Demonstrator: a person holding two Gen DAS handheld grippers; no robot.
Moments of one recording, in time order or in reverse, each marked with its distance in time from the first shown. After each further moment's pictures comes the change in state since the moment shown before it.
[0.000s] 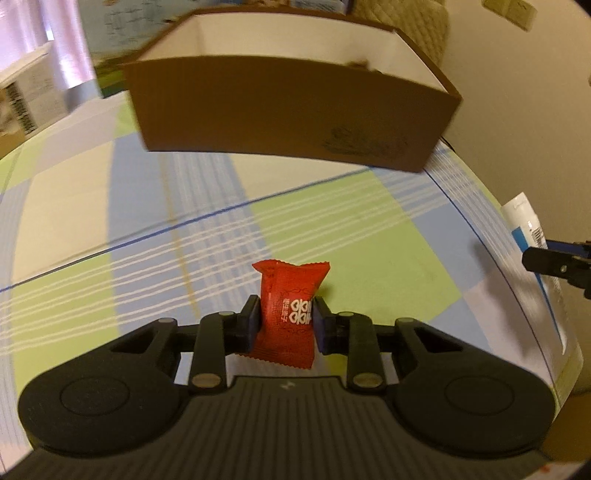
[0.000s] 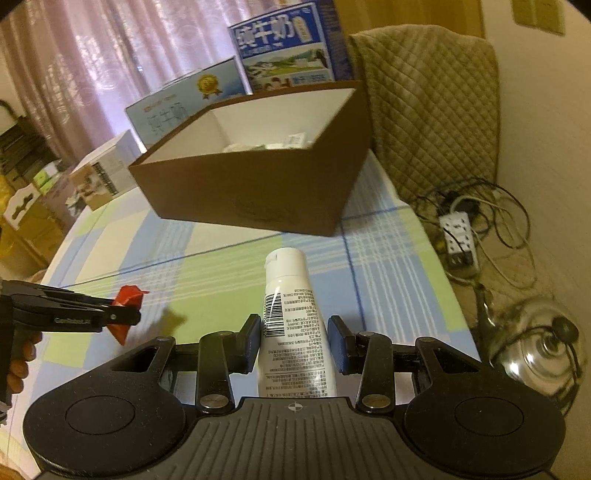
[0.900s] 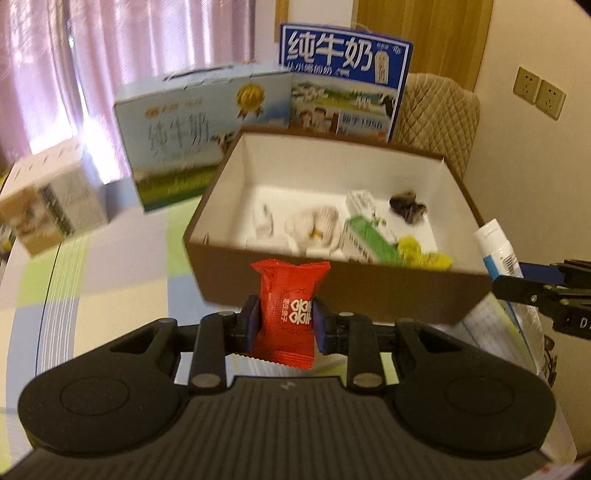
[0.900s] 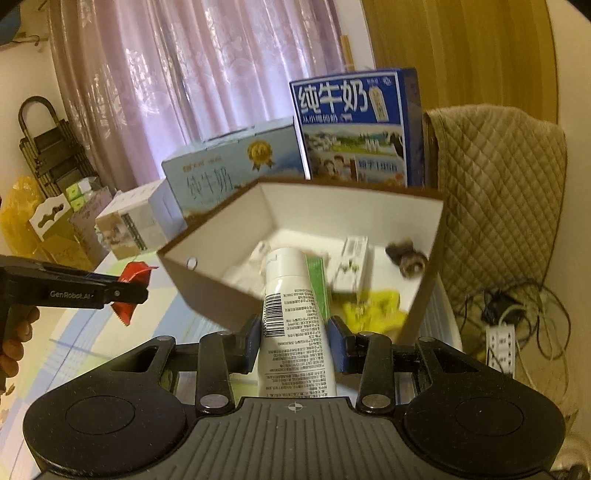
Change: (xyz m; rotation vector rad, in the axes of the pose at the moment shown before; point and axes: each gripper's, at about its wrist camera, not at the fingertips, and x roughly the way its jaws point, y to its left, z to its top) left arm -0.033 0.038 0.131 -0.018 -0.207 0.059; right arm 0.054 0.038 0.128 -0.143 -0.140 0.092
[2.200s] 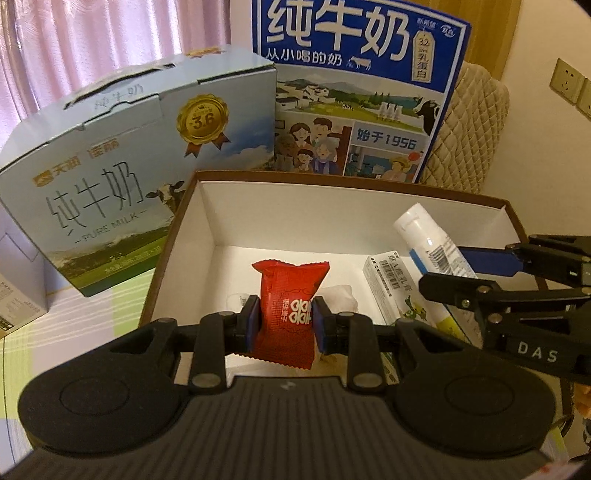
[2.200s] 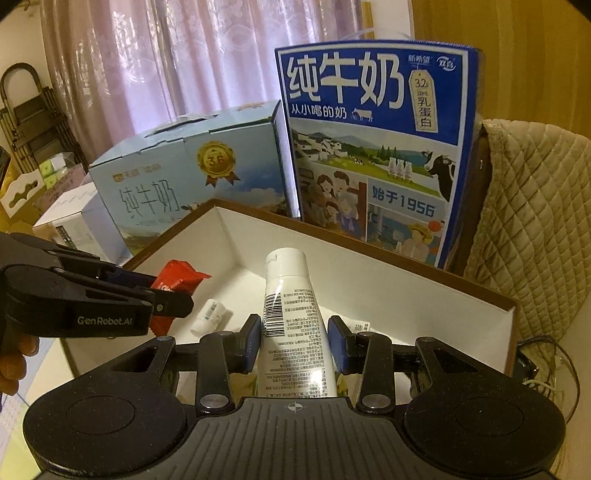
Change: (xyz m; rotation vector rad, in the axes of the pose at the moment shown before) left arm 0.162 -0.002 0.121 0.042 0.091 -0.021; right arm 0.174 -0.037 0.106 -0.085 0.101 -0.019
